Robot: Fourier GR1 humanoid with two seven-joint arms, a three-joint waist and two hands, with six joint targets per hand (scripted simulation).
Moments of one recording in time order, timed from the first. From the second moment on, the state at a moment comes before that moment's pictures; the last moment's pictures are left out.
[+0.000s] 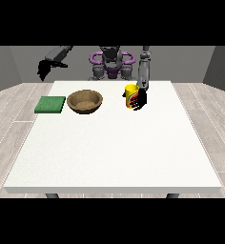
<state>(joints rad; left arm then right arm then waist) -0.48 0.06 0.21 -0.69 -0.06 0.31 -0.94 -0.21 -0.28 -0.26 -1.45 -0.21 0.33 -0.28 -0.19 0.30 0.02</state>
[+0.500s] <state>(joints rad) -0.48 0.10 0.13 -0.67 -0.20 0.46 -0.76 -0.18 -0.33 -0.29 -1.36 -0.23 0.37 -0.22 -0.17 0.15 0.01</state>
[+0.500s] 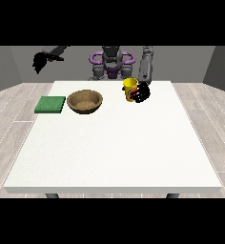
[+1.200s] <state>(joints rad) -0.72 0.33 -0.05 -0.66 -0.55 0.48 -0.24 -0.18 -0.33 -0.32 -1.19 -0.22 0.39 -0.26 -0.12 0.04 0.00</state>
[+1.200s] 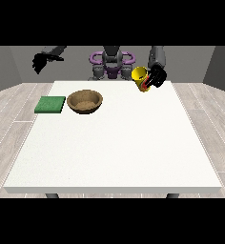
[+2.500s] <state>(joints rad) -1.01 0.09 -0.70 -0.52 -1.45 0.25 0.37 -0.22 -0.38 -0.34 -1.02 -0.23 0.47 -0.28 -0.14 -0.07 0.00</state>
